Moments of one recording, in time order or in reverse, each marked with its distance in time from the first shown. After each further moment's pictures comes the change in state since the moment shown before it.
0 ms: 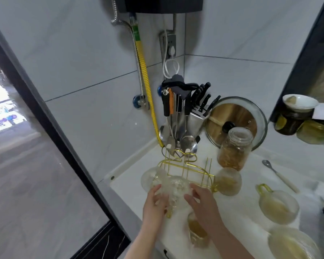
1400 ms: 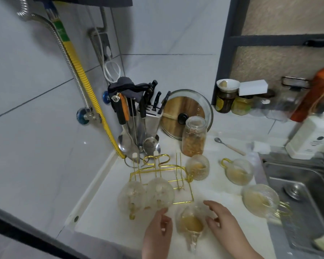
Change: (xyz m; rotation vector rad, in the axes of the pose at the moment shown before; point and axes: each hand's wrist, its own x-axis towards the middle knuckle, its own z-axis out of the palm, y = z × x) left_hand 0.036 -0.045 -0.012 0.474 -0.435 0.241; right_hand -0.056 0.066 0.003 -0.239 0.268 0.128
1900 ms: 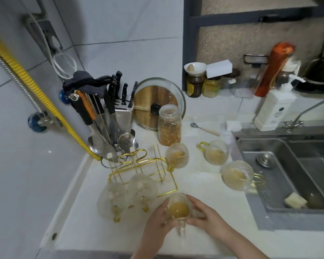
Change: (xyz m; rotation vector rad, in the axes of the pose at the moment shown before) left_hand 0.019 -0.011 0.025 -0.097 -0.502 -0.026; right_hand -0.014 0.035 0.028 0.535 -0.166 0.219
